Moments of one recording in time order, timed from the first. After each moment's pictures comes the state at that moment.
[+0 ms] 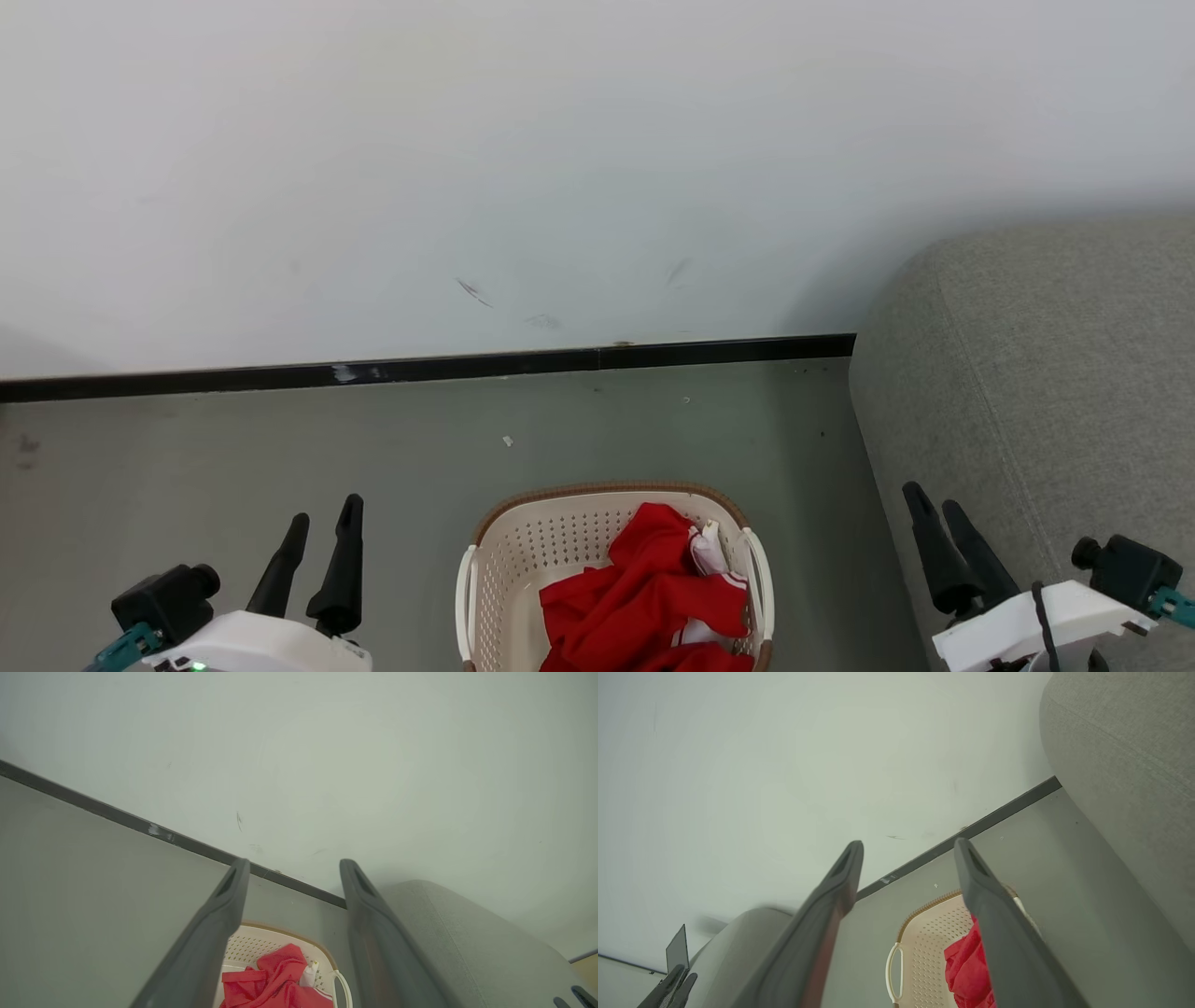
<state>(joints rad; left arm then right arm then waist) -0.03 0.09 -0.13 0.15 -0.83 -0.01 -0.08 0.00 -0.09 0.08 0.20 0.81 0.12 -0.14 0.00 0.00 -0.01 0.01</state>
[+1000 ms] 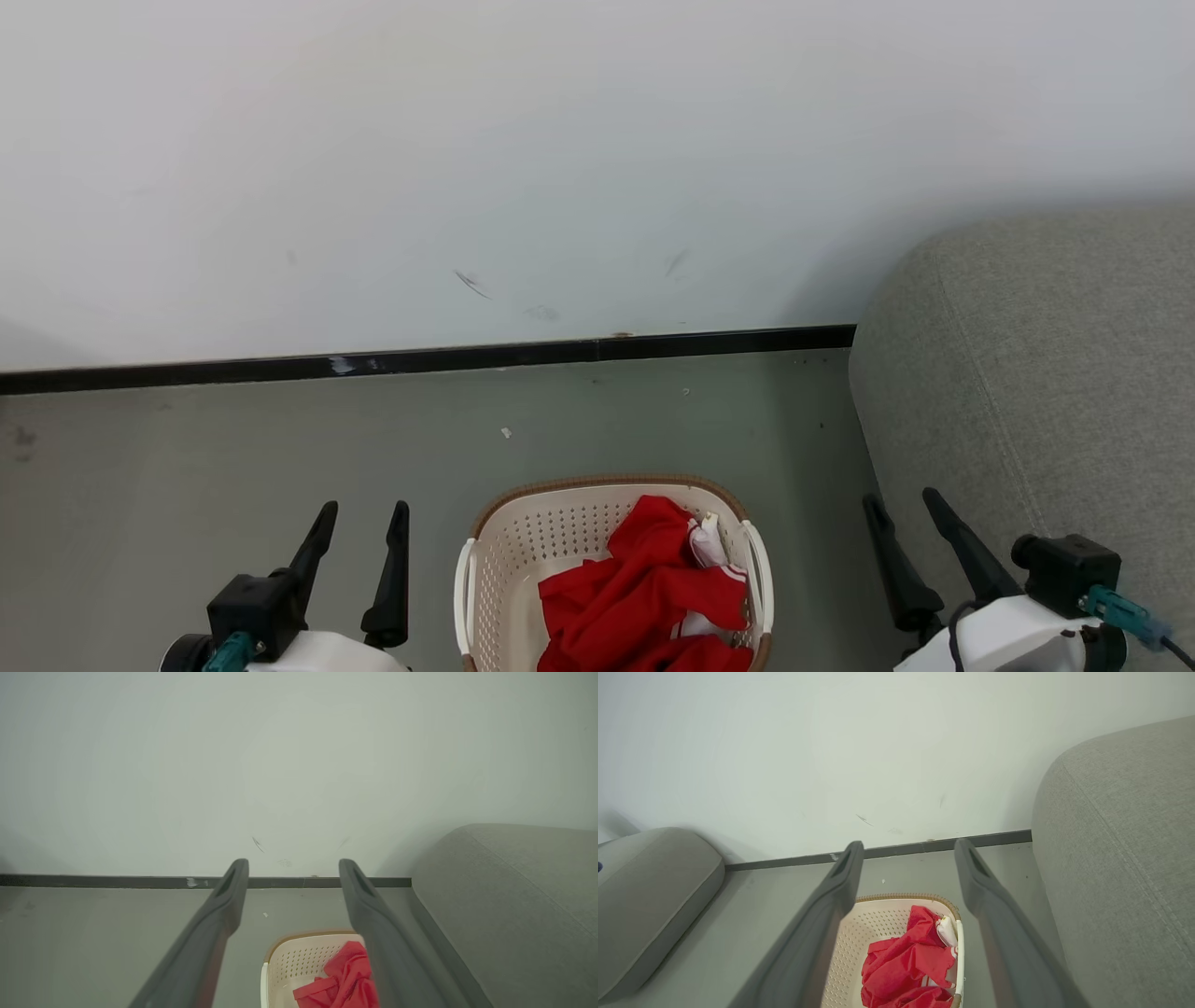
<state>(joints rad) -0.02 0.09 -0.22 0.15 -0.41 0.09 -0.19 0.02 -0.06 0.09 0.17 0.31 0.12 -0.20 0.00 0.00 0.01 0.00</state>
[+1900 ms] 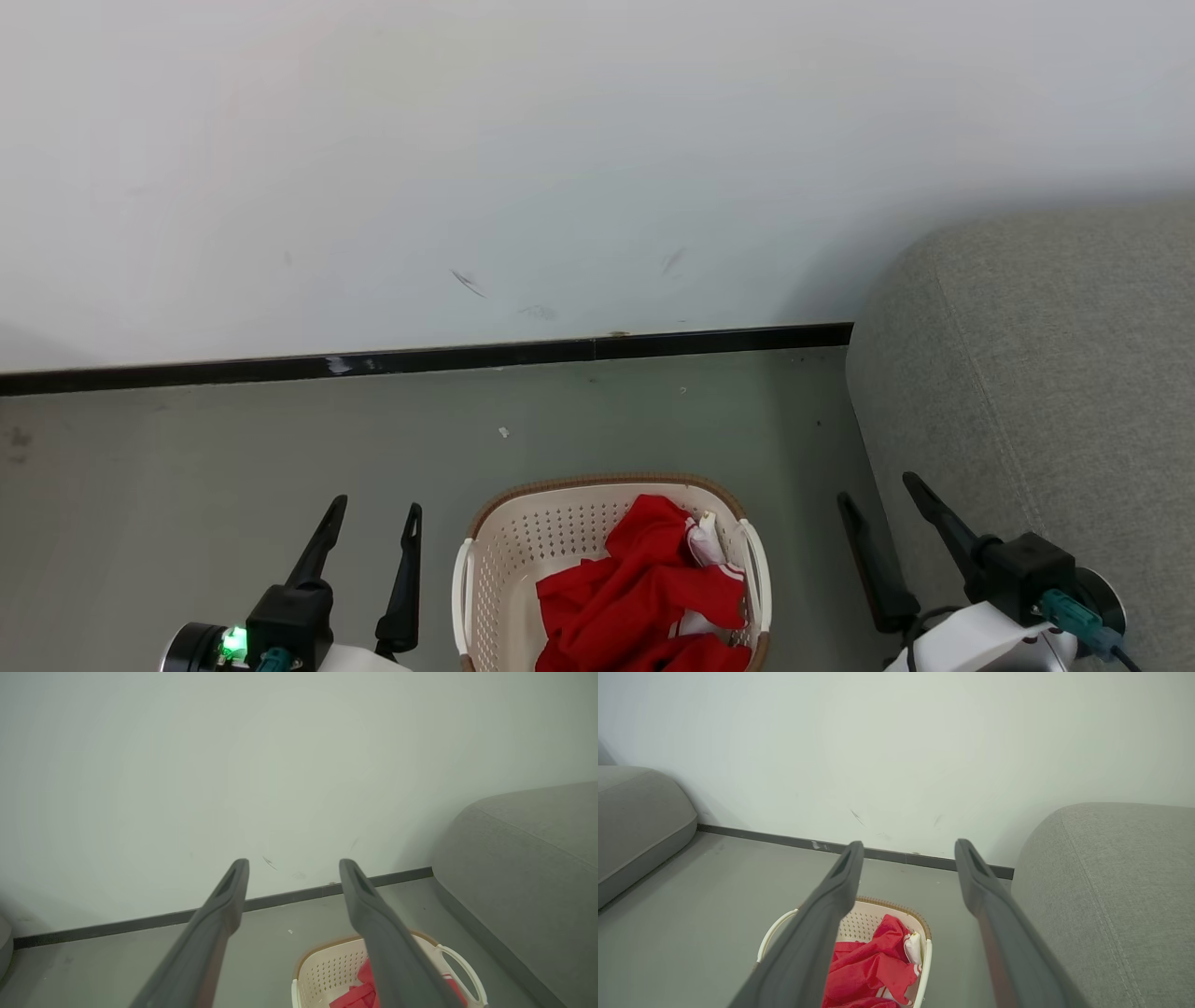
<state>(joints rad) -0.02 0.08 -0.23 0.16 -0.20 0.11 -0.25 0.02 -0.04 0.09 0.13 0.02 0.12 -0.25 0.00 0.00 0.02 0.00</state>
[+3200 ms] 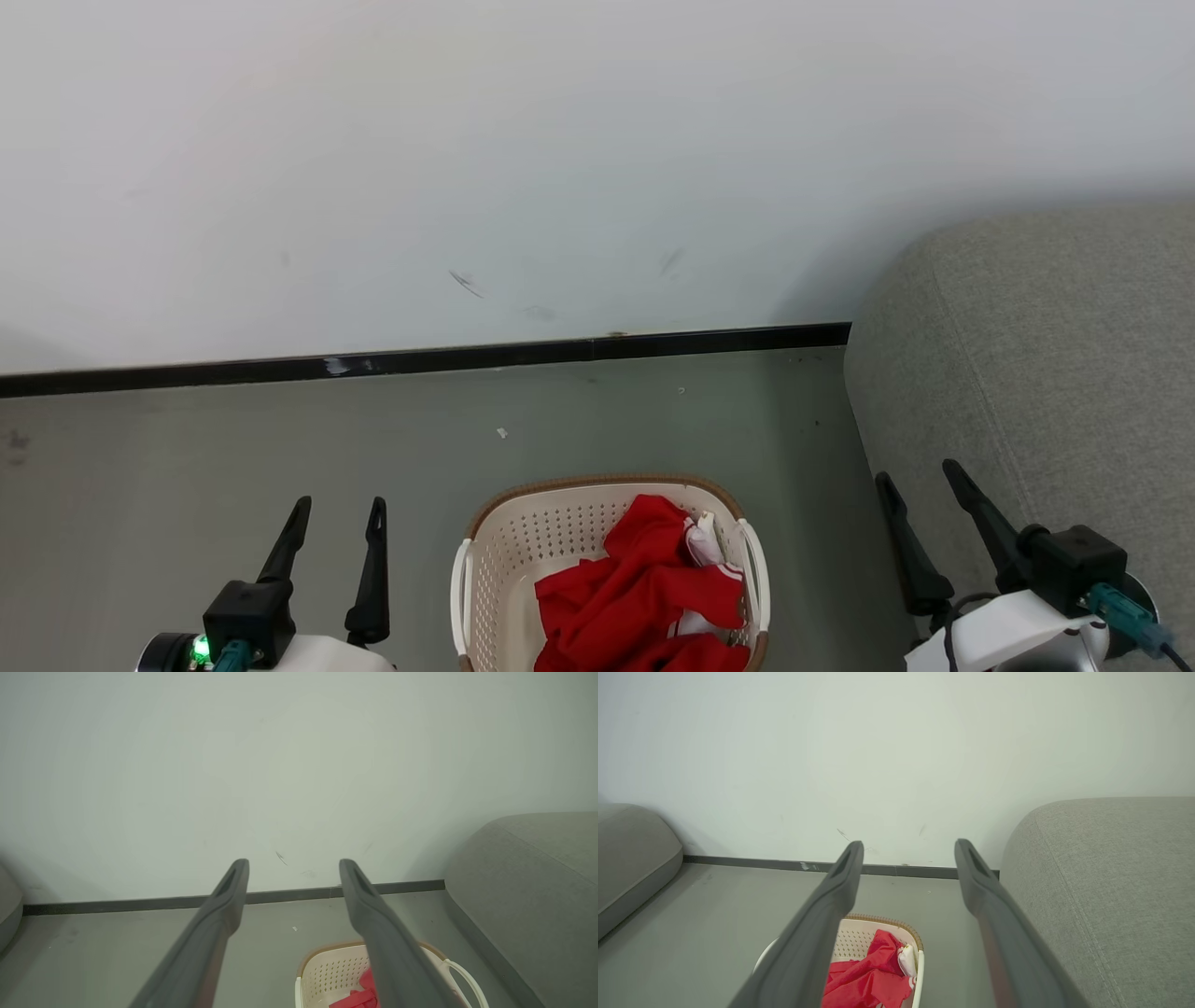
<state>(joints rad) -0.03 0.06 -0.16 0.19 -0.26 0.10 -0.25 0.02 -0.04 0.03 0.11 0.08 0.12 -0.25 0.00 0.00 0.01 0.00</state>
